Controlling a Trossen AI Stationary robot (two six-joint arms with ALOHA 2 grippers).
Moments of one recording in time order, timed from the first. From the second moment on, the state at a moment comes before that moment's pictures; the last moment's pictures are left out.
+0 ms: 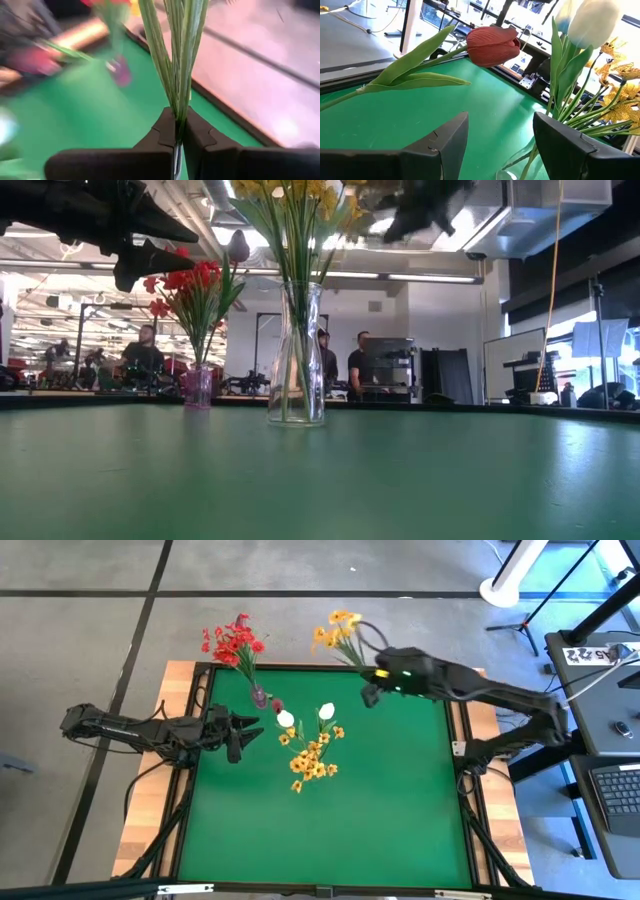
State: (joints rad) left arm -0.12 0.50 0.30 0.04 -0.52 -0.52; right arm -0.28 1.34 1.36 -0.61 0.28 0.30
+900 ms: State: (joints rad) left arm -0.12 0.48 0.30 0.07 -0.49 -0.51; right arm 0.28 1.36 0.42 1.43 0.39 0.00
